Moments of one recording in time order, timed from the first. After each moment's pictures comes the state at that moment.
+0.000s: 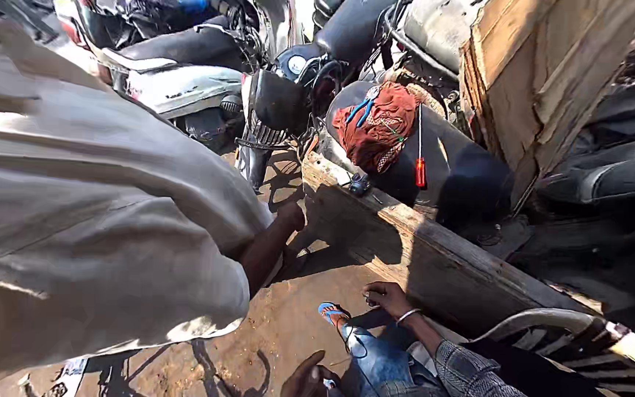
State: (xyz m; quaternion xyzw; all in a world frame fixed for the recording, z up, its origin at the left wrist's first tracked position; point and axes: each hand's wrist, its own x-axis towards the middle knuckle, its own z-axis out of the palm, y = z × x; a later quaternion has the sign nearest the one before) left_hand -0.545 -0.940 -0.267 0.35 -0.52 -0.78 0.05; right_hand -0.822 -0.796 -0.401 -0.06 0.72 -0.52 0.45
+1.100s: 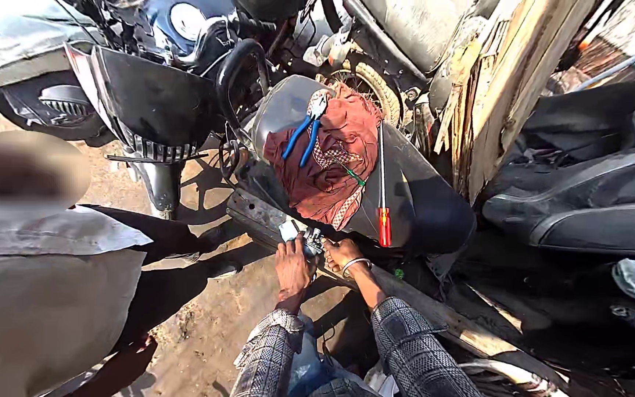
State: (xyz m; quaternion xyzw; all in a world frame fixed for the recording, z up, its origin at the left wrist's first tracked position) left_hand -1.038 -1.070 -0.456 0.23 -0.95 -0.21 -0.03; right_hand -1.140 -0.950 -0.425 0.13 0.83 -0.28 0.46
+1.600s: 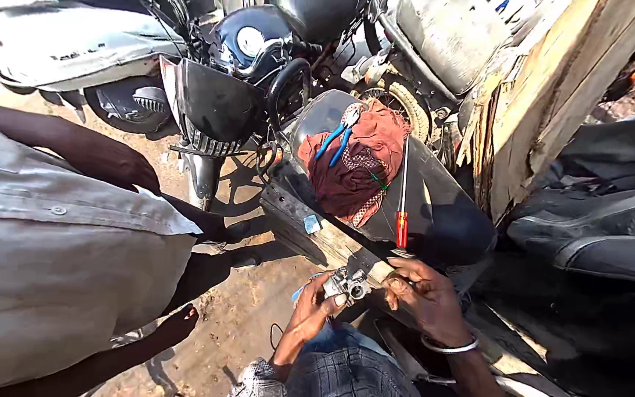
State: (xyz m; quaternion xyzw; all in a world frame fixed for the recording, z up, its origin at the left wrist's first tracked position) left_hand -0.942 -1.060 -0.308 0.17 -0.60 -0.78 -0.02; right_hand -1.066 -0.863 -0.236 -0.14 0.70 -0.67 0.23
